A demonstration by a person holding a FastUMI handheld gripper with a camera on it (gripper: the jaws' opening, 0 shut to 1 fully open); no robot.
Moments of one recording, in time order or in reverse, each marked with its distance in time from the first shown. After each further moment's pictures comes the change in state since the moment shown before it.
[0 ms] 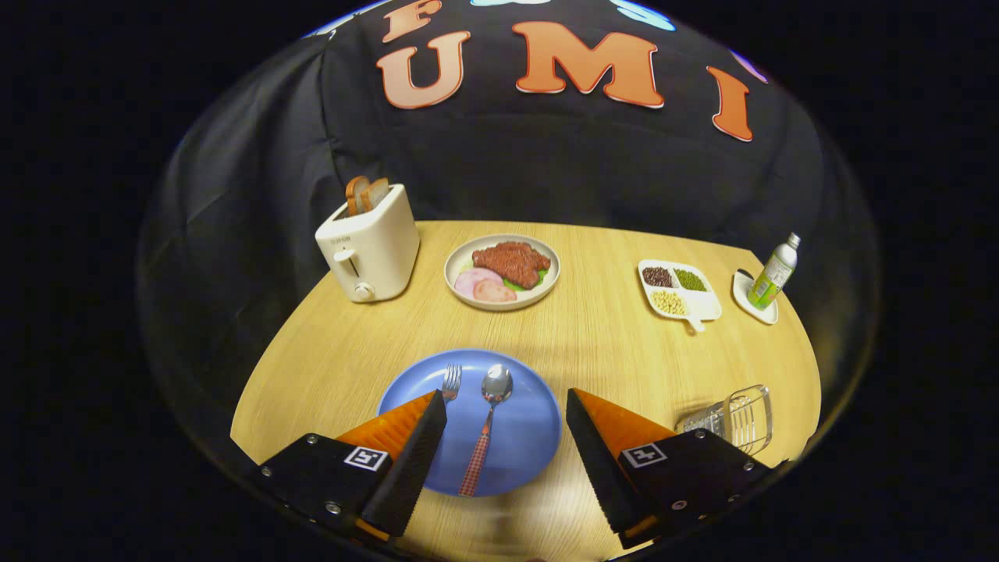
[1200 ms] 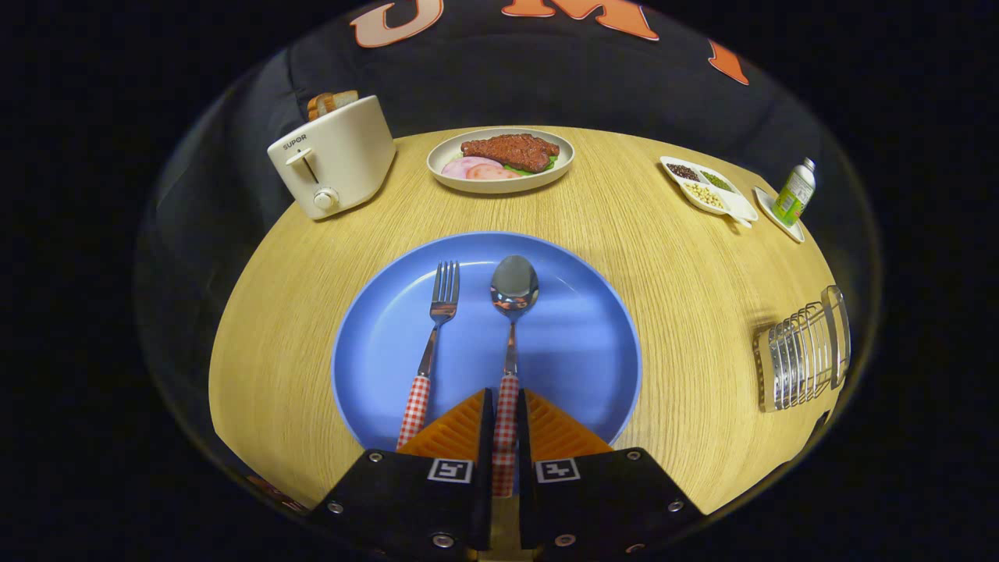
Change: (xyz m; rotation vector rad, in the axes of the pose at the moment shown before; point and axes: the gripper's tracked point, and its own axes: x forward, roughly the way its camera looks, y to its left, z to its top) arm 0.063 0.020 -0.089 0.097 0.215 -0.049
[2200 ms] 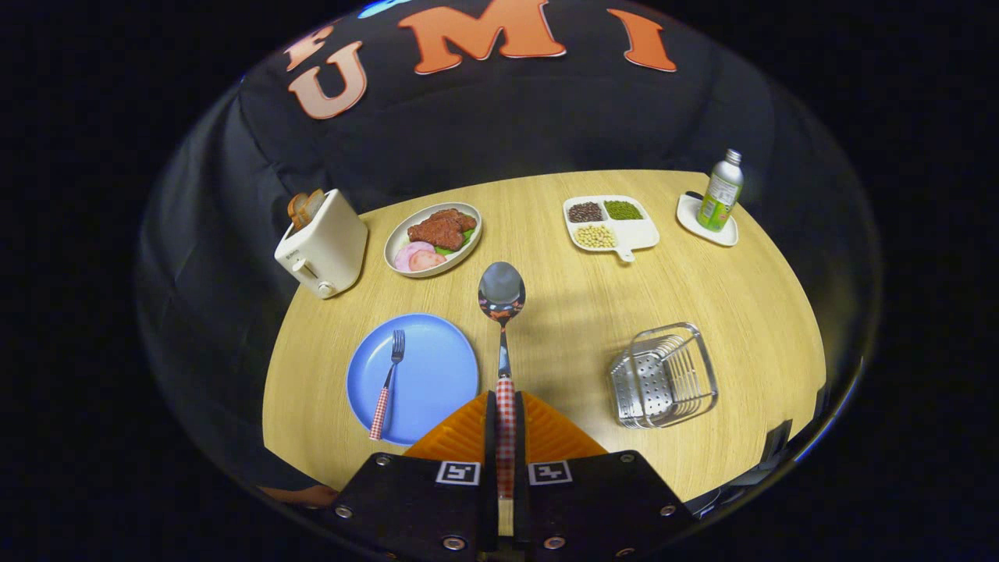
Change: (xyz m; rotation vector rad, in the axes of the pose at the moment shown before) arm -0.131 -0.150 0.058 0.156 -0.064 0.058
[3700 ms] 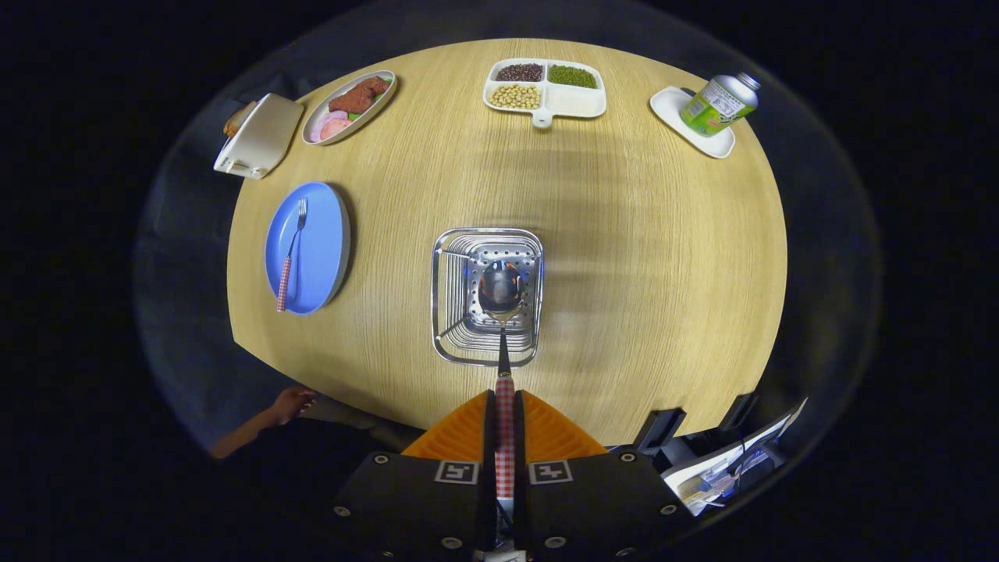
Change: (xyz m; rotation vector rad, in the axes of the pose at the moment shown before) arm -0.007 -0.150 -0.040 -0.171 0.712 -0.047
